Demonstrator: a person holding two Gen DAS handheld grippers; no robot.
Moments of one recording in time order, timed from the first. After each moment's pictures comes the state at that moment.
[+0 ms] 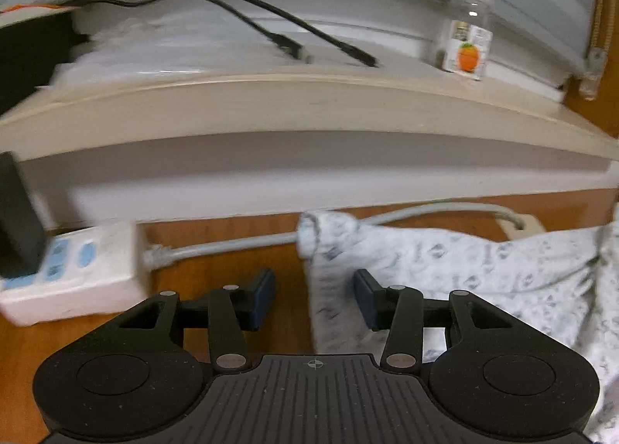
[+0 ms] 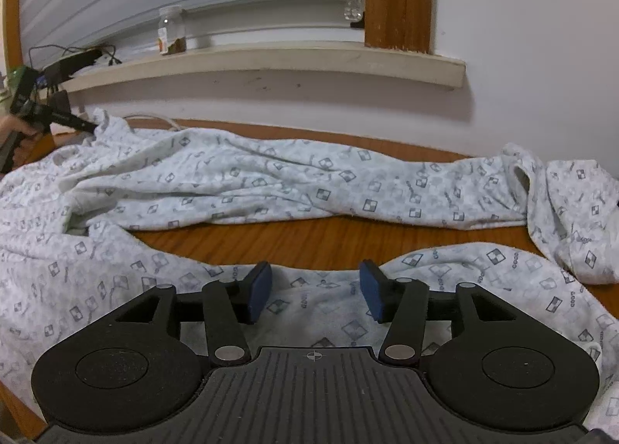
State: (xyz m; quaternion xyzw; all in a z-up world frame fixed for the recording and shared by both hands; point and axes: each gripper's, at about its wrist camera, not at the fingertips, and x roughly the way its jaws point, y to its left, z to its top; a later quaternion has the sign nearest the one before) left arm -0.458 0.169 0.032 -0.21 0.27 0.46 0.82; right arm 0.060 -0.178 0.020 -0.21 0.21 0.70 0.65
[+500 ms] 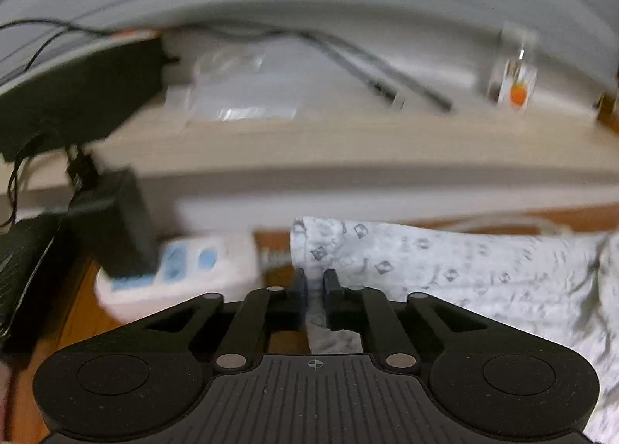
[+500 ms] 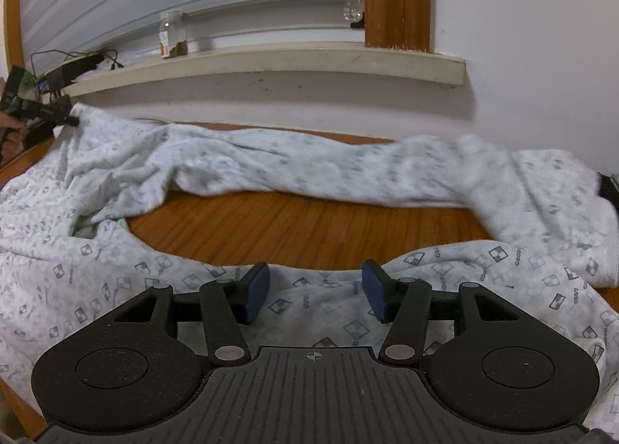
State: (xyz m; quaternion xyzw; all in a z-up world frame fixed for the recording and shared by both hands) left arm -0.506 0.143 0.060 -0.20 0.28 0.53 0.77; right arm 0.064 -0.178 0.019 -0.20 0.22 0.71 0.64
